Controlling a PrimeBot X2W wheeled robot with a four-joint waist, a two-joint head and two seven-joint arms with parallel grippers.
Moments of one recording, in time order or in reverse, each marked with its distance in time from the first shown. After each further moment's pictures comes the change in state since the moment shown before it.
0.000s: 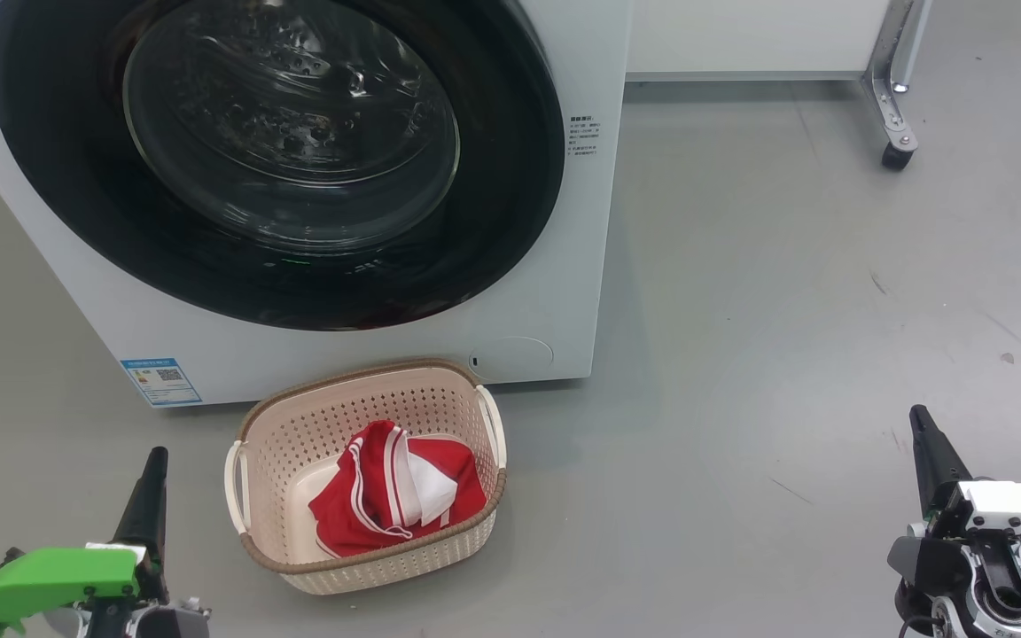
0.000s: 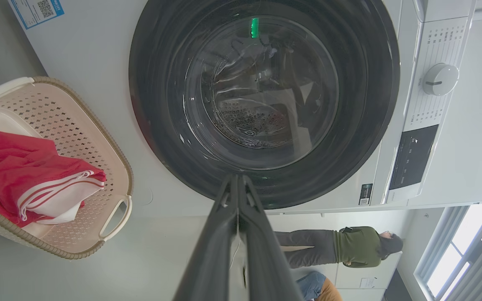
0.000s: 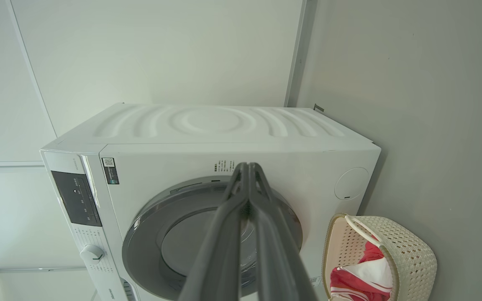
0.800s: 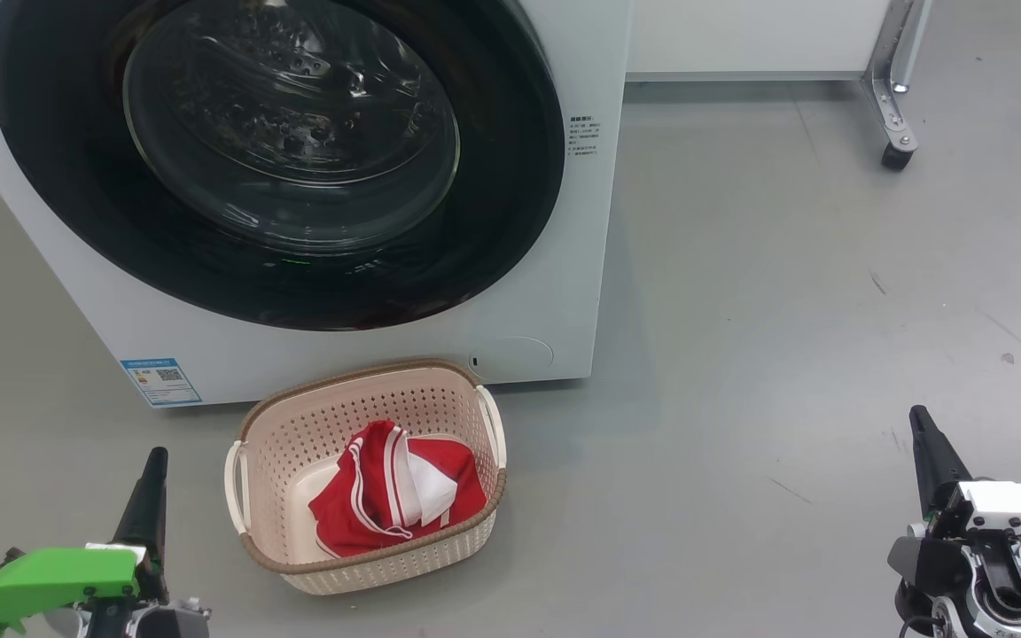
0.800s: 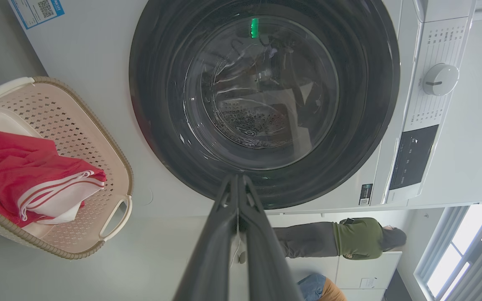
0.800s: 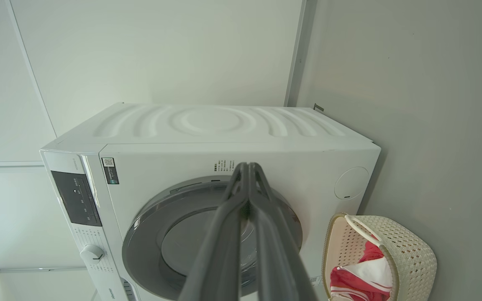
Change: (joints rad) left arm 0.000 0.000 0.000 0.002 0.000 -0.001 0.000; right arm 0.000 0.000 -0.001 0.002 0.001 0.000 0.003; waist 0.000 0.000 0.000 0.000
